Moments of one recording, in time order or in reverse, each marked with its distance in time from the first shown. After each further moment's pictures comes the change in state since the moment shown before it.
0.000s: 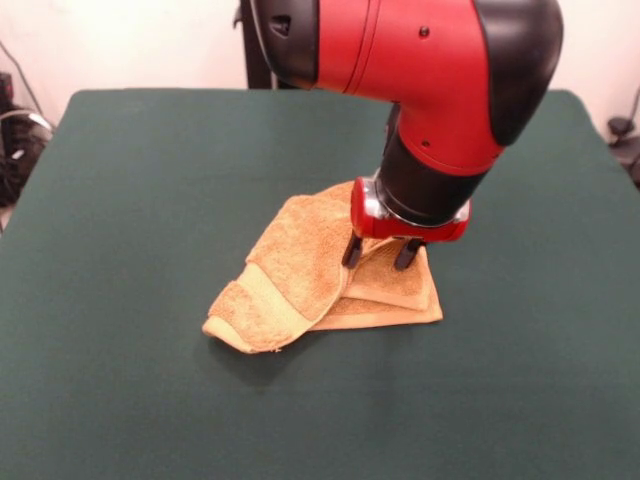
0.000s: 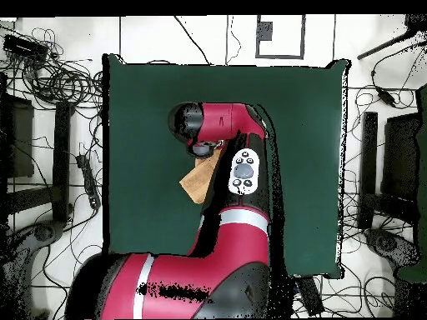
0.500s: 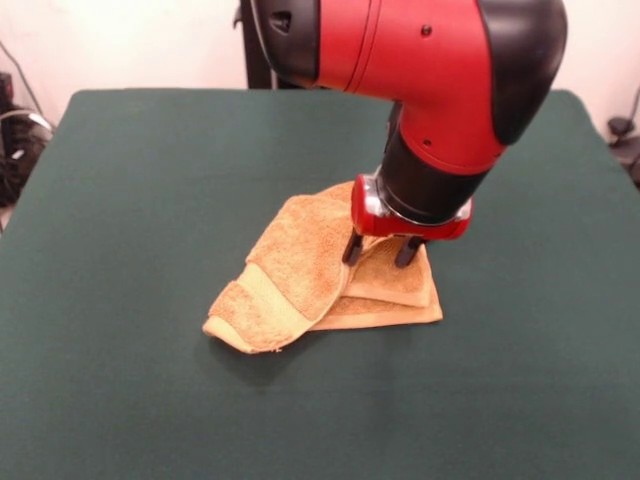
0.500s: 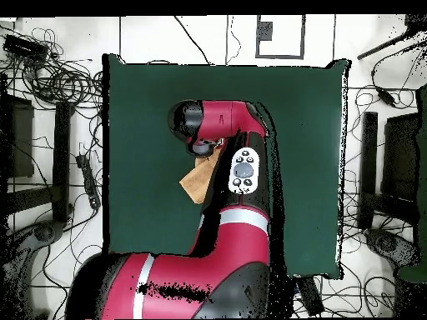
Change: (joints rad) arm 0.000 0.002 0.000 -0.020 0.000 0.036 0.000
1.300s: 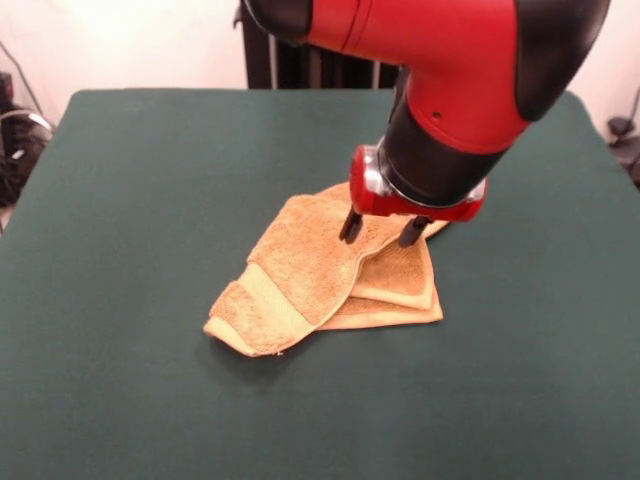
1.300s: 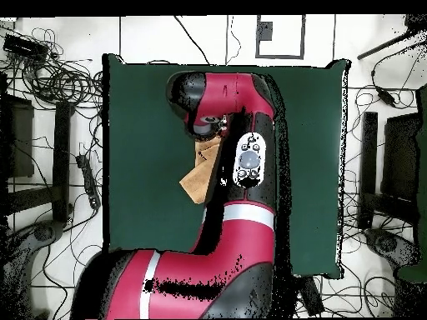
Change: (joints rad) arm -0.016 0.014 0.000 -0.205 -0.001 0.270 0.000
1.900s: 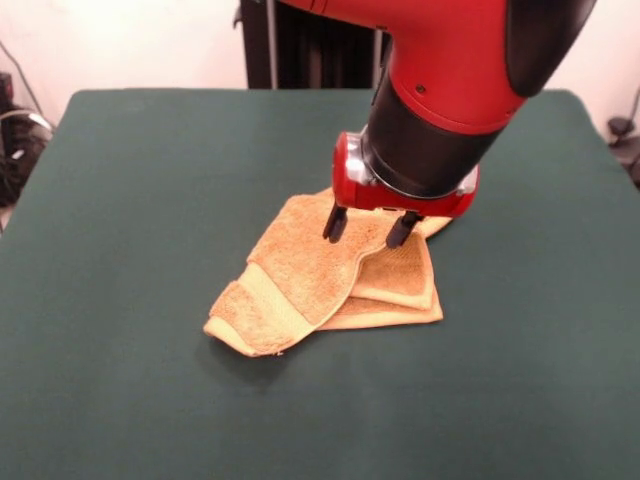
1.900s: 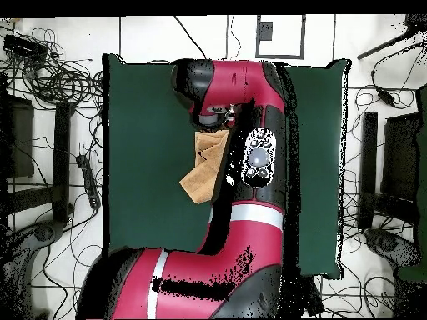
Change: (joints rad) arm -0.020 -0.005 0.000 -0.063 -0.004 0.028 0.000
